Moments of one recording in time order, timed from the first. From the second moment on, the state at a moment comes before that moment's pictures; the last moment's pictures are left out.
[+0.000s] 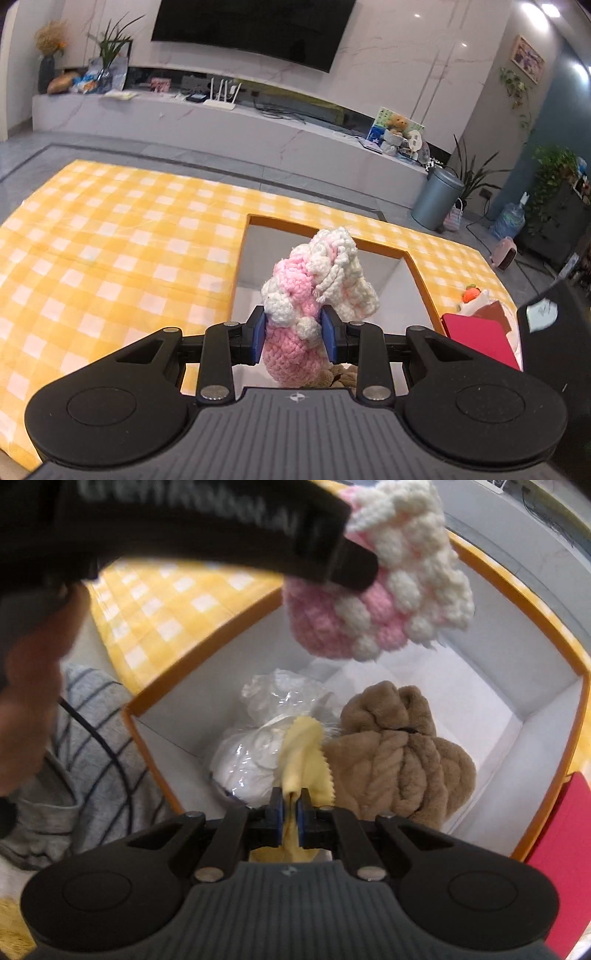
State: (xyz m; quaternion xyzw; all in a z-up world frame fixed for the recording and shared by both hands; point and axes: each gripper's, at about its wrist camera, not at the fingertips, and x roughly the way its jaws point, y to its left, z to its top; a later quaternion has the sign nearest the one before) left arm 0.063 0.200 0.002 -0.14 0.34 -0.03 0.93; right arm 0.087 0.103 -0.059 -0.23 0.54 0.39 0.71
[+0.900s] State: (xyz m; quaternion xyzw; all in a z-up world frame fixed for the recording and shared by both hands) left arm 0.079 0.163 -0.014 -0.06 0.40 0.05 0.91; right arm 0.099 0.033 -0.015 -0.20 0.40 0.24 0.87
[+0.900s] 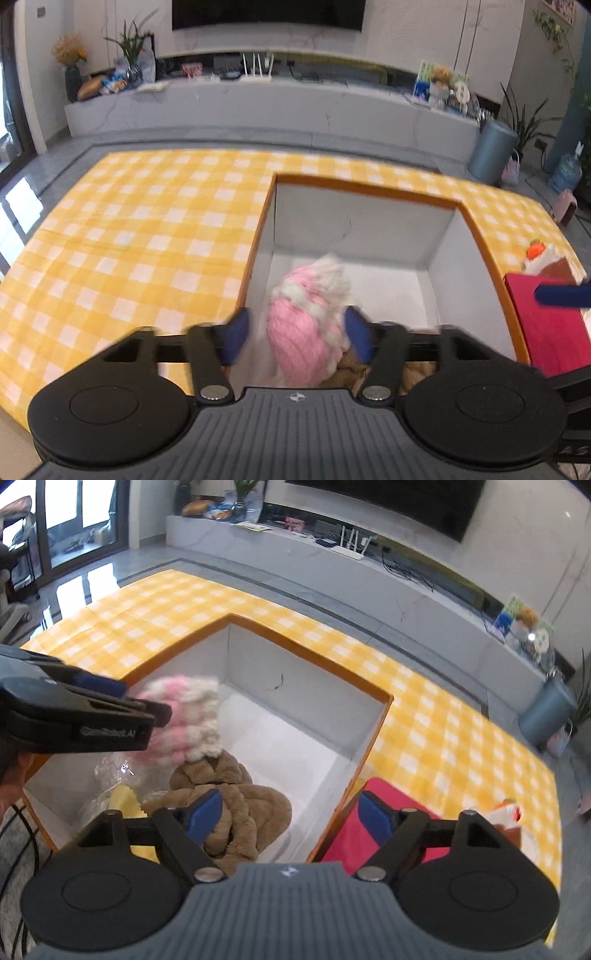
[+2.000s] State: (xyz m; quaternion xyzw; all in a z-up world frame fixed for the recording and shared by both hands) left arm 0.060 0.140 0.026 -0.07 0.31 0.05 0.95; right arm 0.085 -0.024 -0.004 -0.06 0.34 0.19 0.92
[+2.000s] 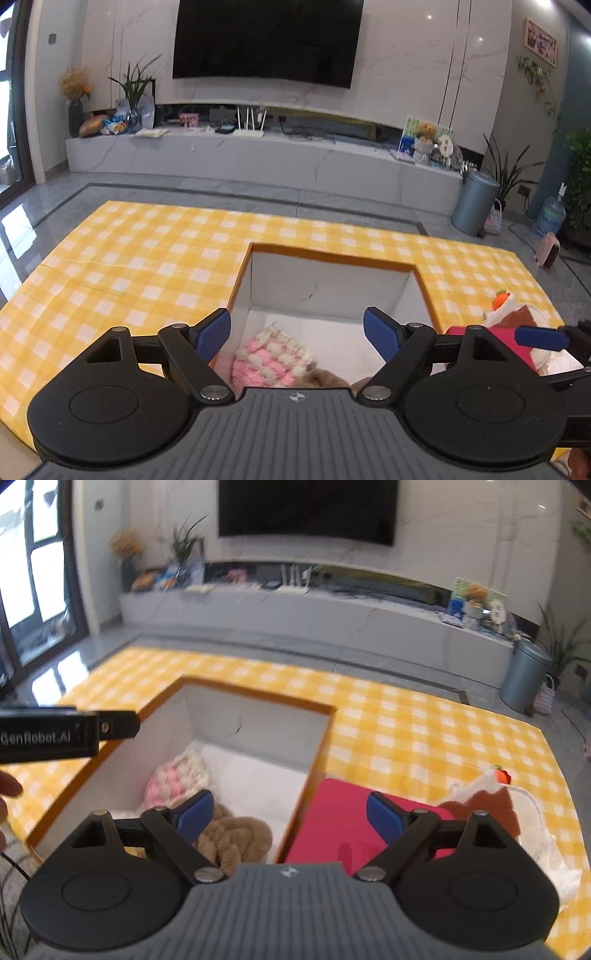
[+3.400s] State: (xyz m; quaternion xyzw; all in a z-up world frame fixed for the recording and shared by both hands) left arm 0.067 -0.068 0.036 0.06 0.27 -0.11 0.96; right arm 0.056 -0.327 -0.050 0.21 0.33 -0.08 0.92
